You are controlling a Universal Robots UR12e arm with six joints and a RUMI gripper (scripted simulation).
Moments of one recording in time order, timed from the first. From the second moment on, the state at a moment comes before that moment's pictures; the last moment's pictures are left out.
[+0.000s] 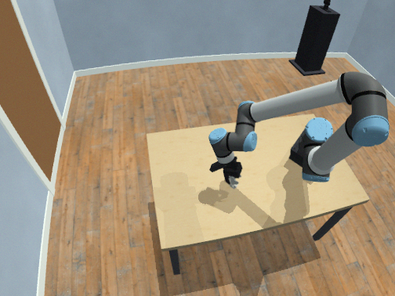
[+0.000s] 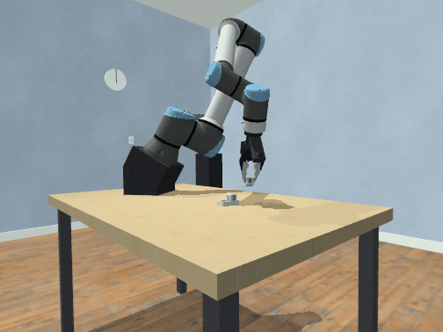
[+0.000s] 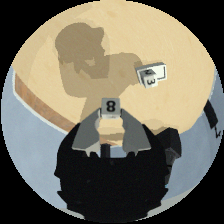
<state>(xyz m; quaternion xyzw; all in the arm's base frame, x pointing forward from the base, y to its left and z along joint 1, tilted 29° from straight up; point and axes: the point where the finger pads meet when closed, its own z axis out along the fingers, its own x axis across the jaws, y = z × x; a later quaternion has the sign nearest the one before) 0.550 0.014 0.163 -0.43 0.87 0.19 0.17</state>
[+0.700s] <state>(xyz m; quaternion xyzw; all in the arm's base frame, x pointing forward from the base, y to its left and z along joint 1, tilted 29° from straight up) 0.551 0.013 0.163 -0.44 0.85 0.25 0.14</state>
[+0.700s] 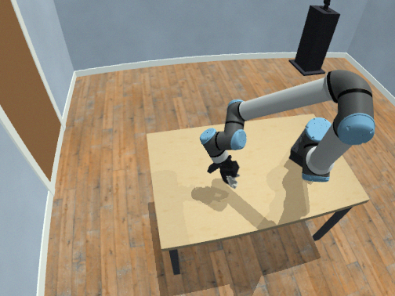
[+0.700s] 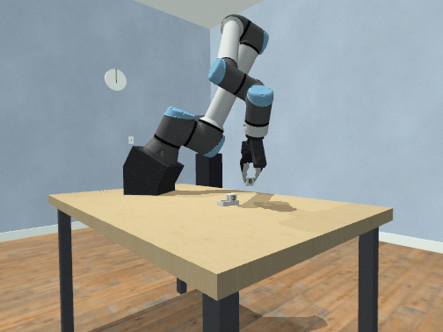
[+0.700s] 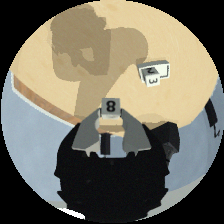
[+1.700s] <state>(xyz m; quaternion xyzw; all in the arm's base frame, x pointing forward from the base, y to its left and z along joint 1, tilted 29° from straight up) 0.552 0.012 0.163 -0.45 0.82 0.35 0.09</state>
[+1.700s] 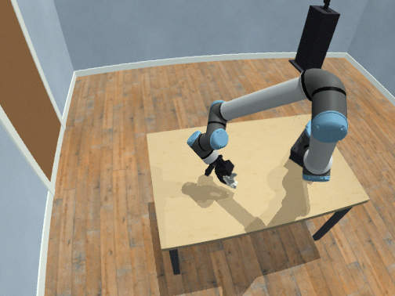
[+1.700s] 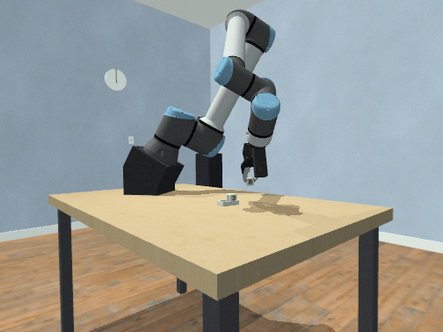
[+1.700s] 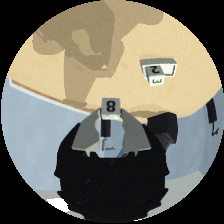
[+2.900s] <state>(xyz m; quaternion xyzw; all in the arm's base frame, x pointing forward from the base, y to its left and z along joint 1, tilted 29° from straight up) 0.565 0.019 0.137 -0.45 0.82 0.35 0.09</state>
